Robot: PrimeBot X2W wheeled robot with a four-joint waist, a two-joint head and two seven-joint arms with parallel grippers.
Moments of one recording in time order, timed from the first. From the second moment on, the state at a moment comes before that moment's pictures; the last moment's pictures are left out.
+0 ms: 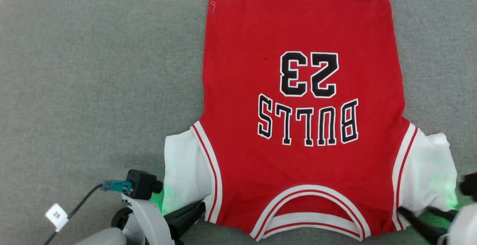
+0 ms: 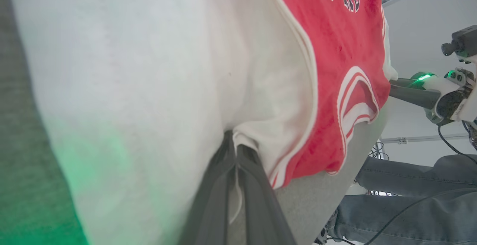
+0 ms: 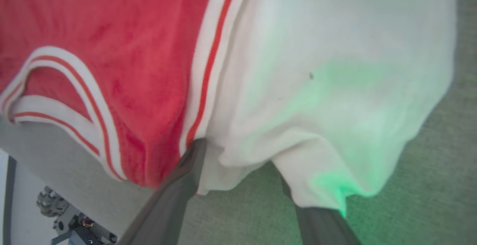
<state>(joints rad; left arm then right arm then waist) -0.55 0.72 -1.19 0.21 -1.42 -0.14 -0.08 0.04 -0.54 0.10 -0.14 0.72 0.14 0.66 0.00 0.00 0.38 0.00</state>
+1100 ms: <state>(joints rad) -0.71 0.62 -1.23 0.09 -1.32 -0.14 -0.07 -1.05 -0.65 0.05 0.40 0.42 0.13 0.92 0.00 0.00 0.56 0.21</state>
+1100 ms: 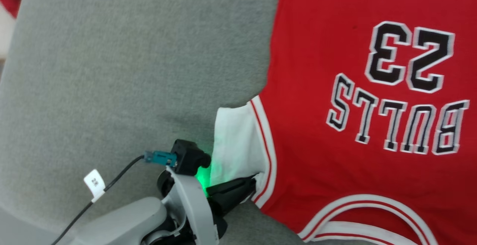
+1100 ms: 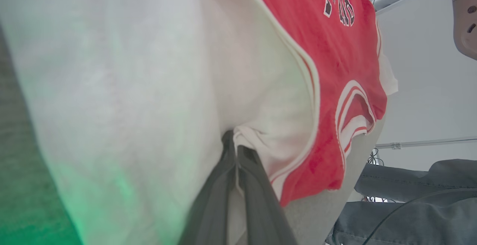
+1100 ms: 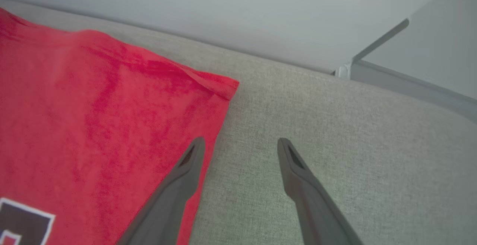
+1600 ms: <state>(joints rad) -0.77 0.61 -1.26 0.04 -1.33 -0.15 -0.10 -1.24 -0.62 0.11 0.62 0.38 0.13 1.03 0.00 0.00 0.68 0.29</state>
